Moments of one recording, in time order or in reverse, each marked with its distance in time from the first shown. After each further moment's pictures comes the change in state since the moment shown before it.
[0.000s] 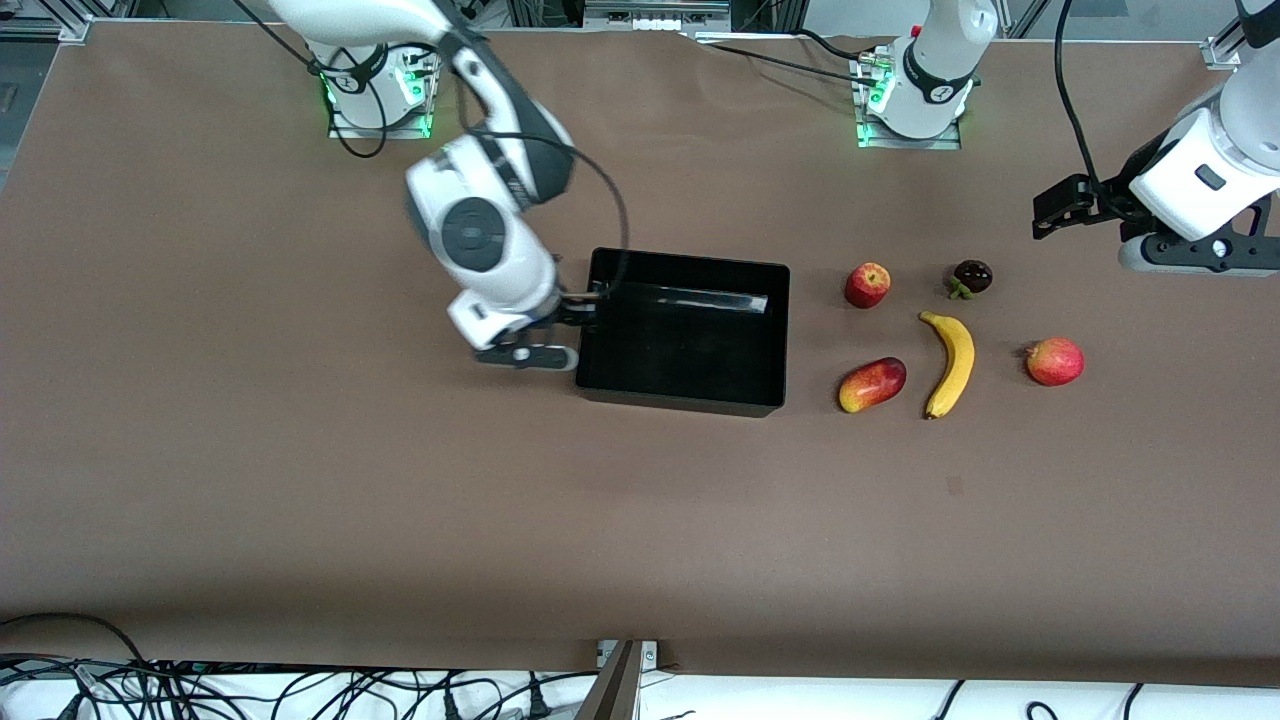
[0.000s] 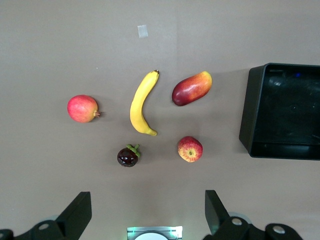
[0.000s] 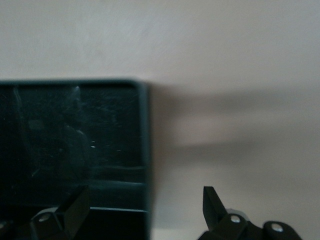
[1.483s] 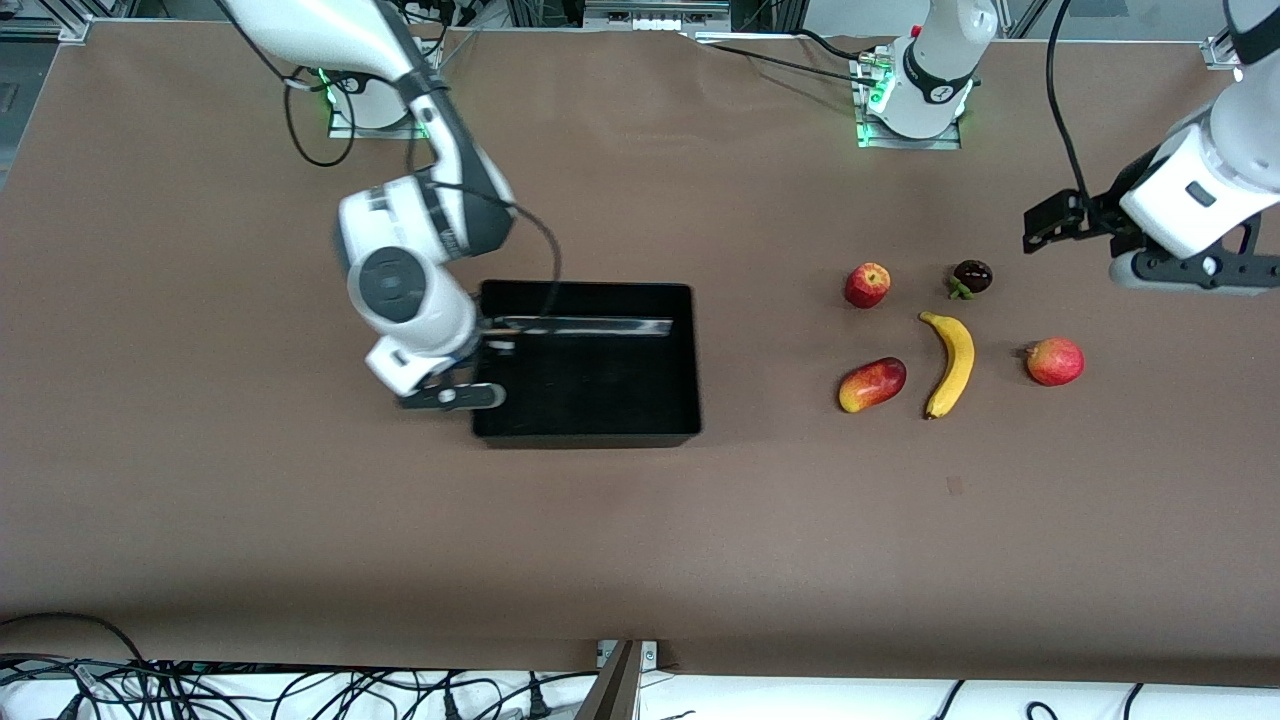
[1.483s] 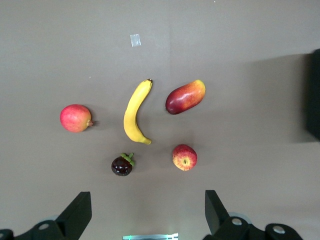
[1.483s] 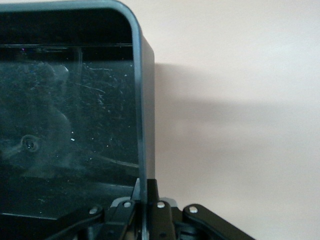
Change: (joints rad) left arm -0.008 0.066 -0.004 0.047 -0.015 0.021 -0.004; right arm 0.021 -0.050 -0.332 -0.009 0.000 -0.134 -0.476
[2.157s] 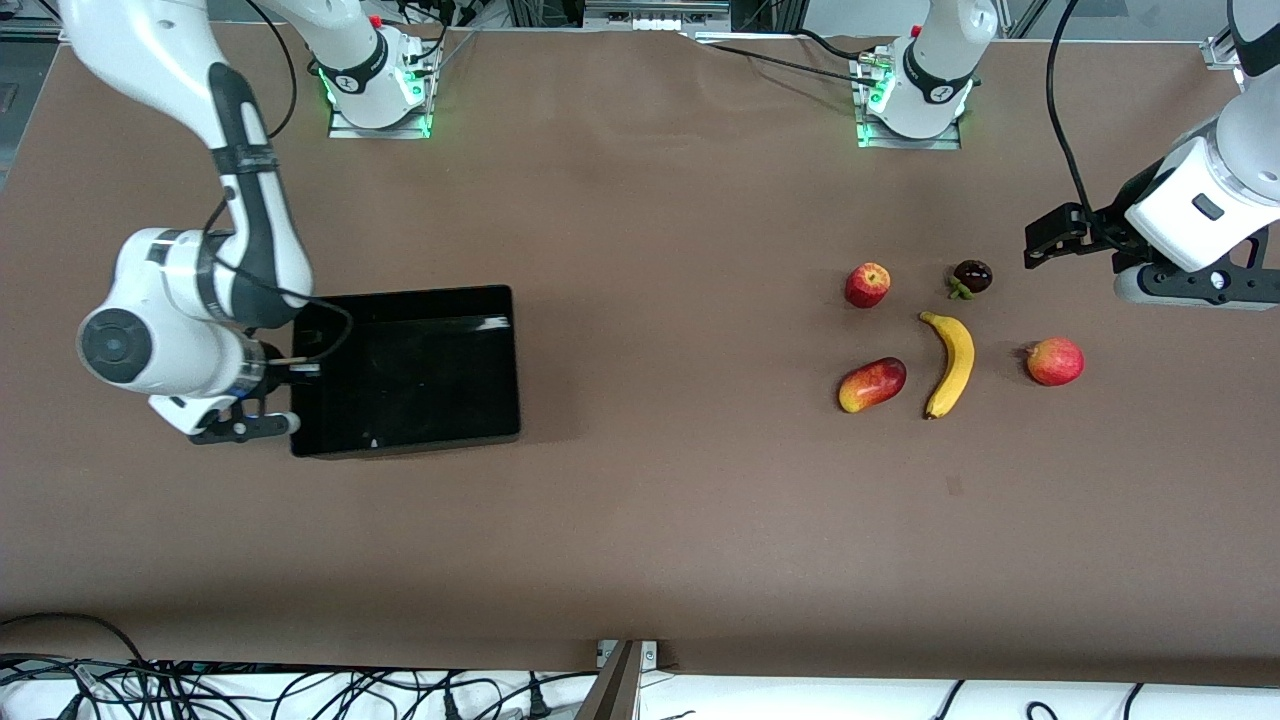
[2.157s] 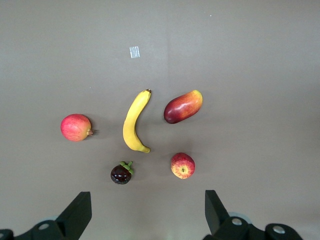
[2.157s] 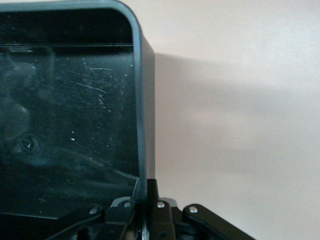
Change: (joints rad) left arm -0.001 0.022 -0.001 0.055 -0.001 0.000 -0.002; right arm -0.303 -0.008 -0.091 -0.152 0.022 0.062 -0.457
